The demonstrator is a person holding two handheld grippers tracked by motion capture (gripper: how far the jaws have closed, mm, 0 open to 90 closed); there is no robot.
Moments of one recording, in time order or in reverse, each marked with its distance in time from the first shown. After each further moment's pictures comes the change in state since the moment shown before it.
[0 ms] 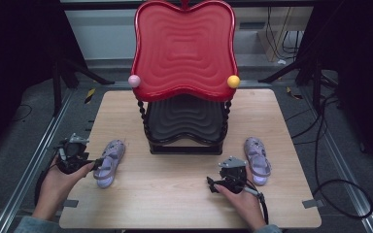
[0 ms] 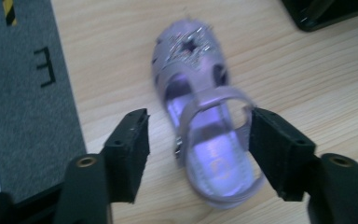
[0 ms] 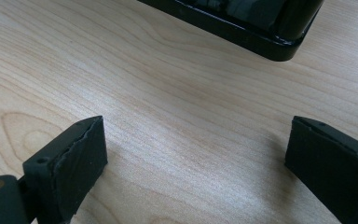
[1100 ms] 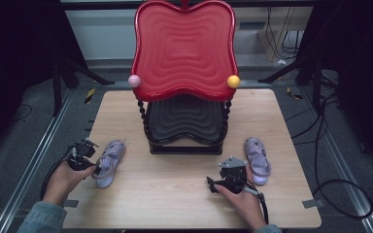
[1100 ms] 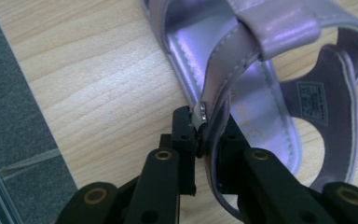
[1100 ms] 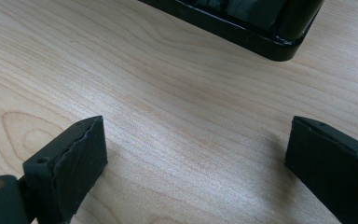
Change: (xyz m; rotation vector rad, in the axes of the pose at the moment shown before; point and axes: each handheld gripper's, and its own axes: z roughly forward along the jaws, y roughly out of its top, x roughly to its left) left arm 0.018 -0.003 0.057 0.303 -0.076 0.032; right arm 0.000 0.000 0.000 0.000 0.002 0.001
